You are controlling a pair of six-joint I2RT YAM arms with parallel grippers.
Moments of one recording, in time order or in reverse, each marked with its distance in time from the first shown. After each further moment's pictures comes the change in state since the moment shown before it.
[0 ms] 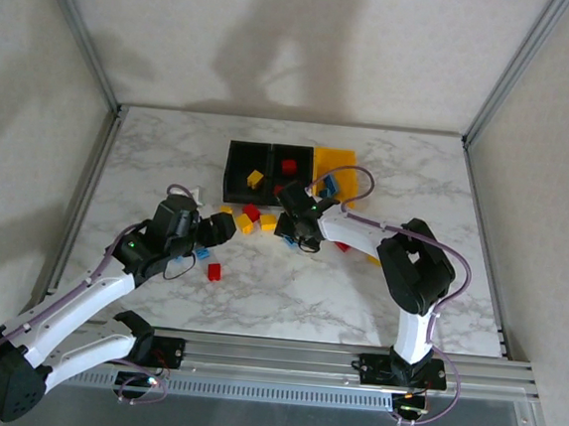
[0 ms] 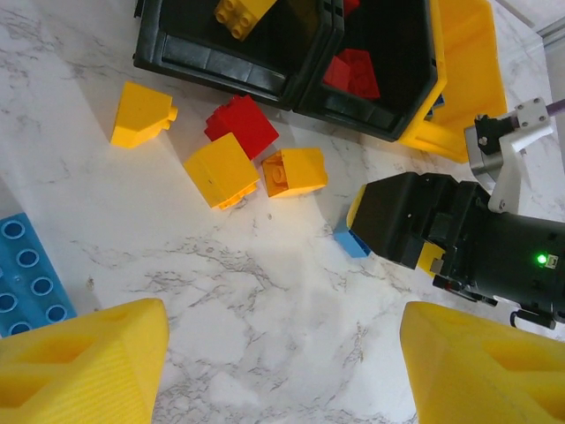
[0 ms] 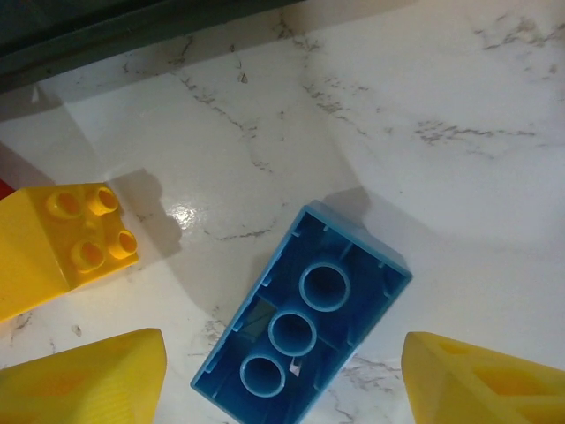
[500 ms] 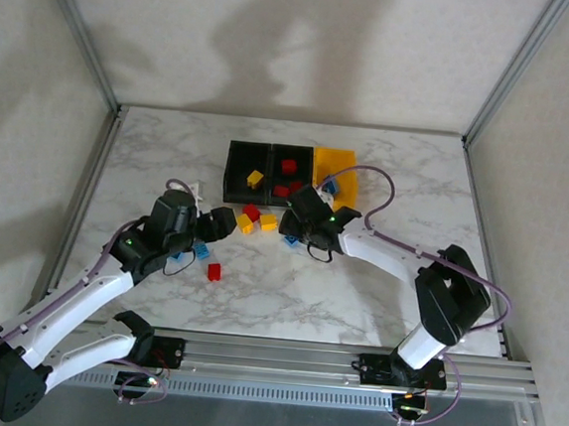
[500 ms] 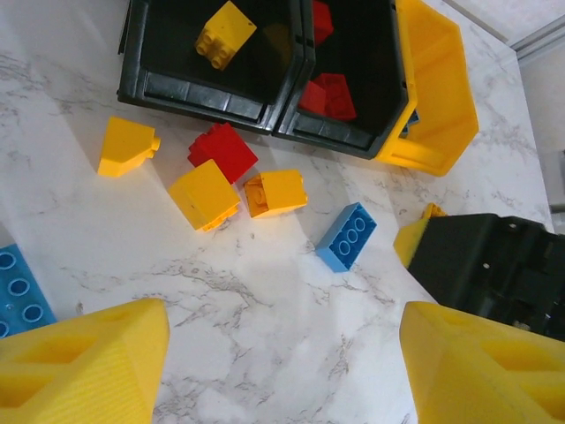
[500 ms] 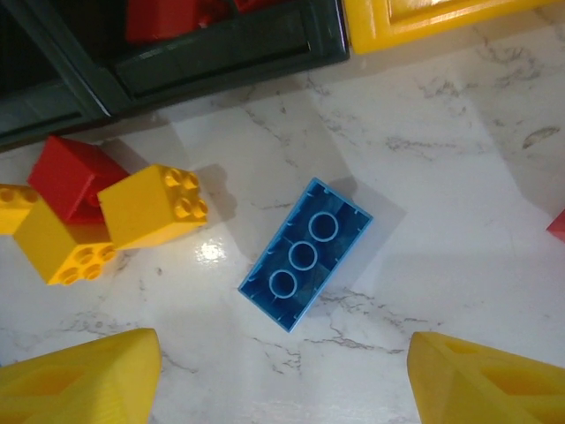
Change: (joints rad) left arm 0.004 0.000 0.042 -0.002 0.001 0.026; right arm 0.034 -0.241 -0.124 0.025 0.058 -0.008
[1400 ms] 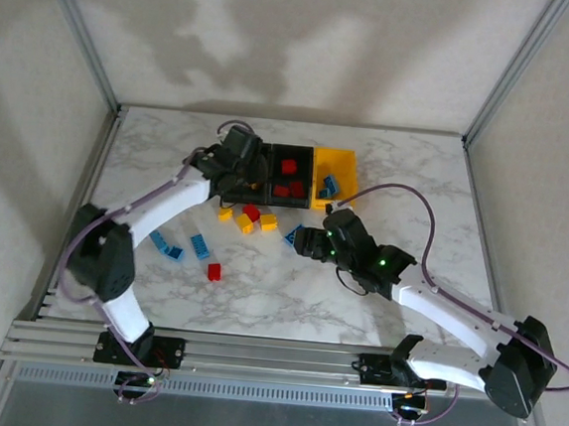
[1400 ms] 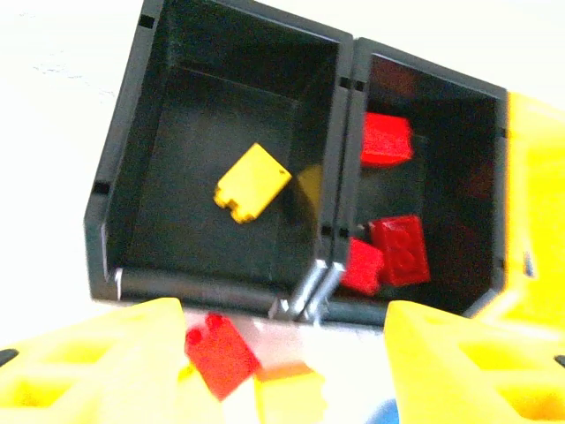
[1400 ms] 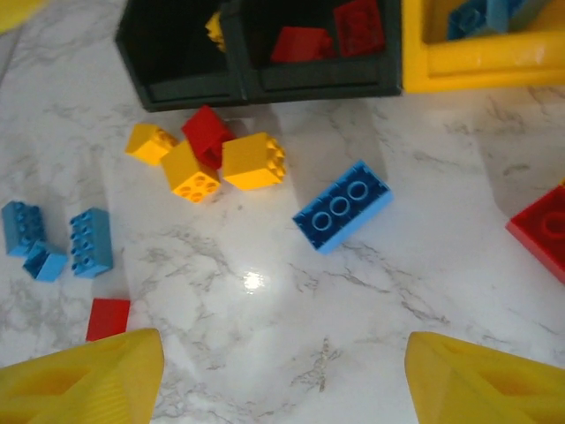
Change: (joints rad) left arm 0.006 0.737 0.638 -0.097 -0.209 0.035; right arm 0.051 -0.498 -0.299 0.098 -0.024 -0.203
